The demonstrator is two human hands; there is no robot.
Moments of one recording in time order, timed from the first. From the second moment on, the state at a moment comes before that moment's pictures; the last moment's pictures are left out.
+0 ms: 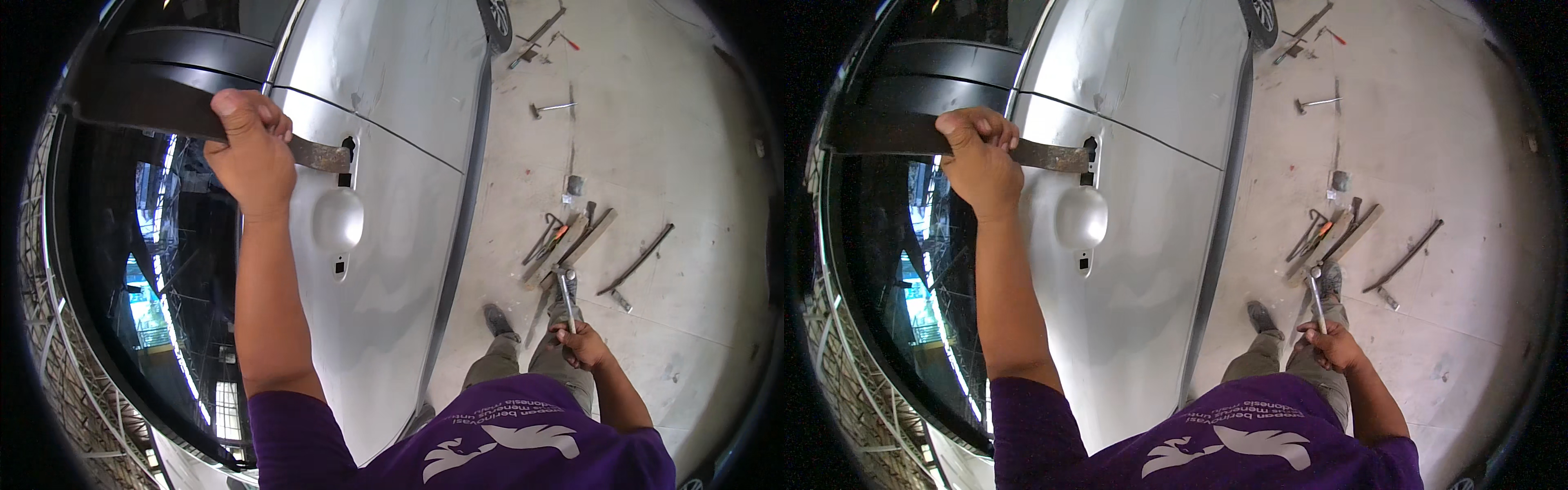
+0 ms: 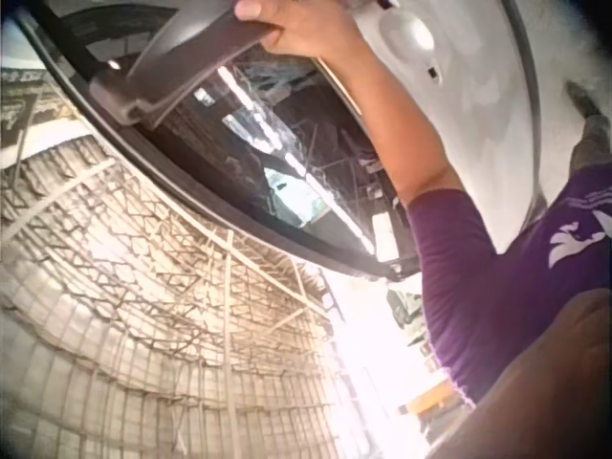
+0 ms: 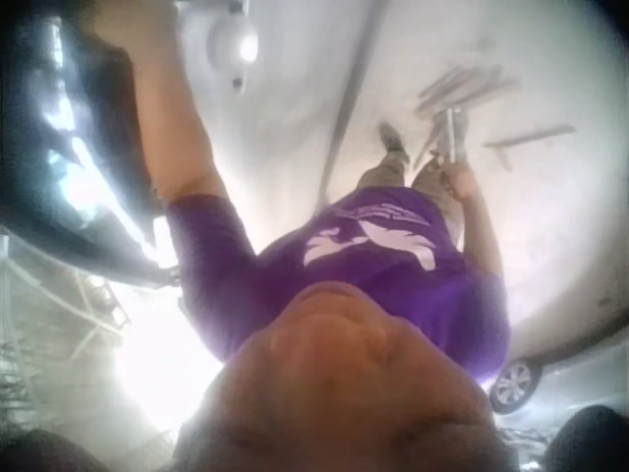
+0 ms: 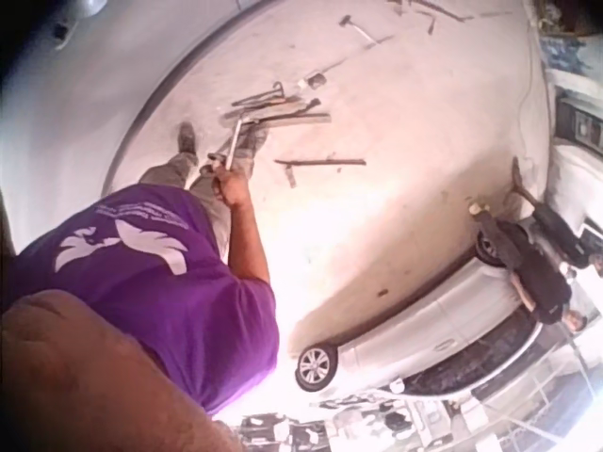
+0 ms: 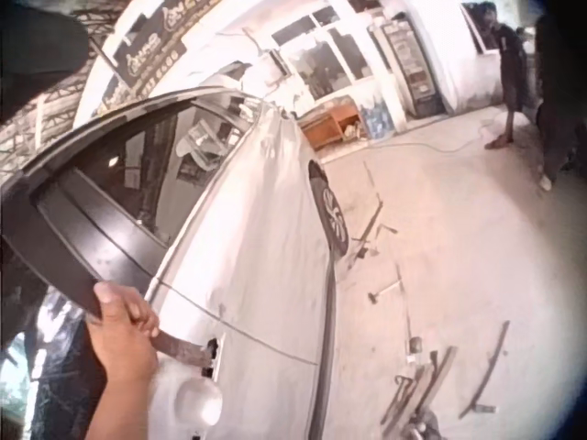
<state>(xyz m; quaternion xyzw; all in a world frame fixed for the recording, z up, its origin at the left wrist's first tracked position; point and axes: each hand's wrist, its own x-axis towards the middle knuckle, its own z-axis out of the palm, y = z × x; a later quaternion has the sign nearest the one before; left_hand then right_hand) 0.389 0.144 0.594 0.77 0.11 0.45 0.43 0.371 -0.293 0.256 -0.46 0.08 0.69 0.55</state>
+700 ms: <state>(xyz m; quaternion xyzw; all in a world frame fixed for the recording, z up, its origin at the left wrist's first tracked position) 0.429 0.145 0.549 0.90 0.05 0.32 0.28 0.343 -0.275 0.231 -0.43 0.08 0.68 0.59</state>
